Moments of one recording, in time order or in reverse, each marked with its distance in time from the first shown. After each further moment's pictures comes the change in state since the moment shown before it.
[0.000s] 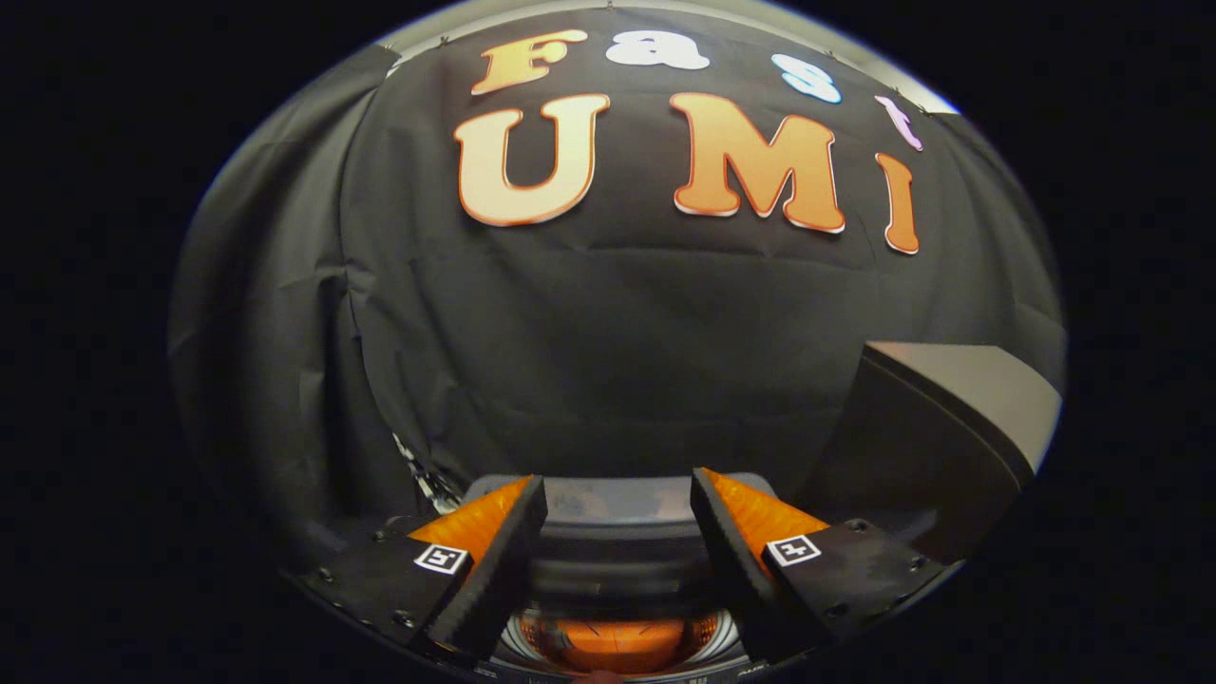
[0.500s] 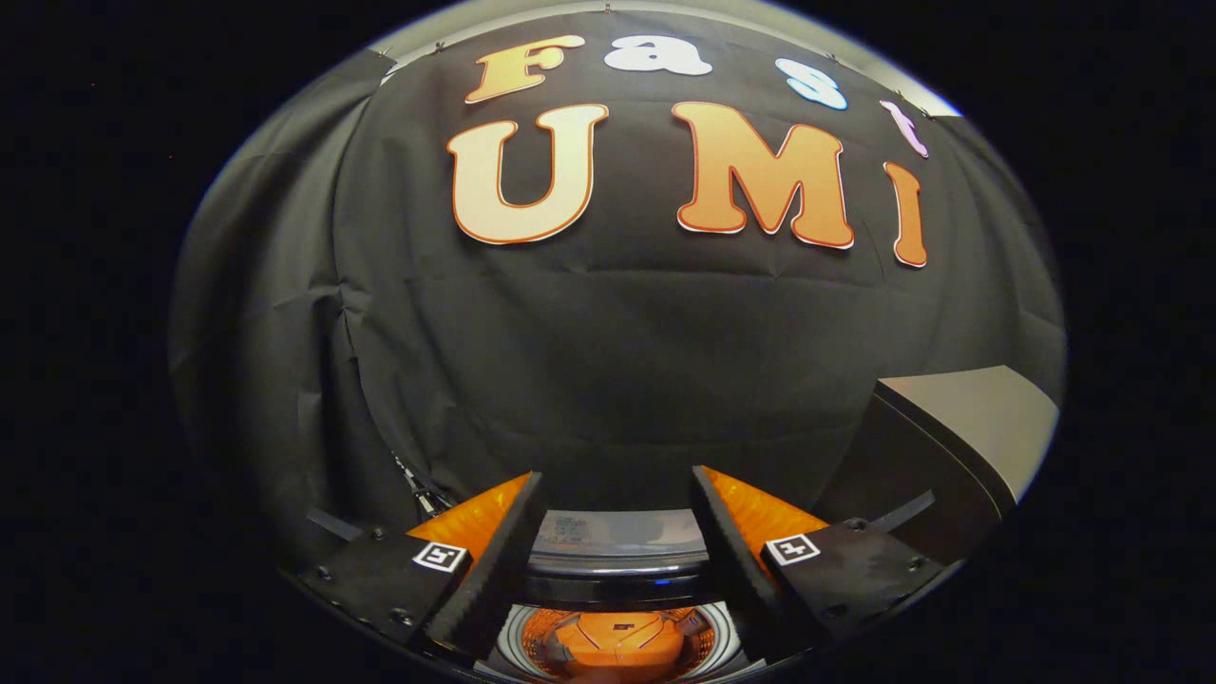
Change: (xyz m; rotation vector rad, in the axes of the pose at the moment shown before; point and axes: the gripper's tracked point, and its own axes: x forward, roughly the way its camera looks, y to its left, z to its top) arm 0.012 -0.008 0.061 0.041 -0.096 0.018
